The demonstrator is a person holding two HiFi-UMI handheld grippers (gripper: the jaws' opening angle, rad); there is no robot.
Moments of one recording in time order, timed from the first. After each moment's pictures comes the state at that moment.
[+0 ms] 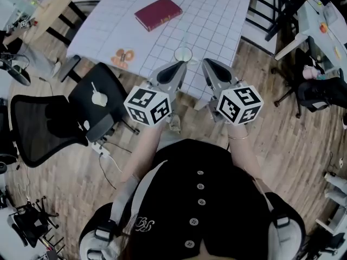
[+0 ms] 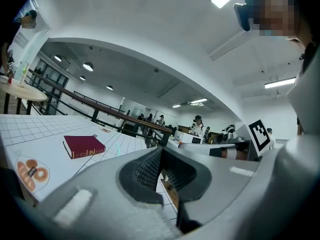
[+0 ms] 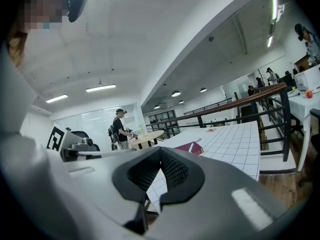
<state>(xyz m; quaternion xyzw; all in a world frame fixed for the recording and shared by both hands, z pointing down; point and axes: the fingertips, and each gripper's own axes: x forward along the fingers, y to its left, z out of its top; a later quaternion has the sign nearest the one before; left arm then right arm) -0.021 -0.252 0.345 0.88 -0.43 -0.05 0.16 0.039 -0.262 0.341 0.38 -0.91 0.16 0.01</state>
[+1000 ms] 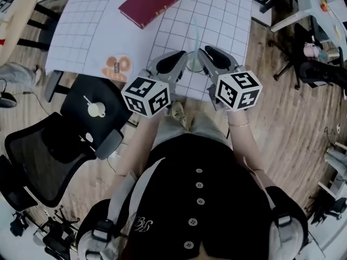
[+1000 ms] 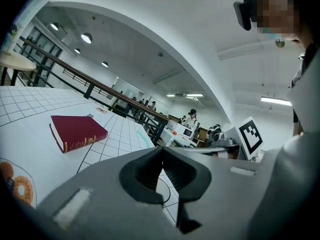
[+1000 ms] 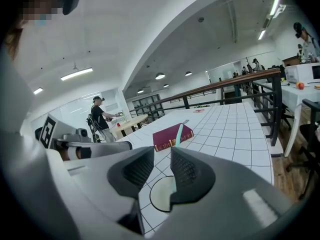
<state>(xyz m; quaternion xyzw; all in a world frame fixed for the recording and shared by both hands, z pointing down) -0.072 -0.370 0.418 0.90 -0.34 -0.01 0.26 -0.021 -0.382 0.433 0.45 -0.86 0.24 0.10</state>
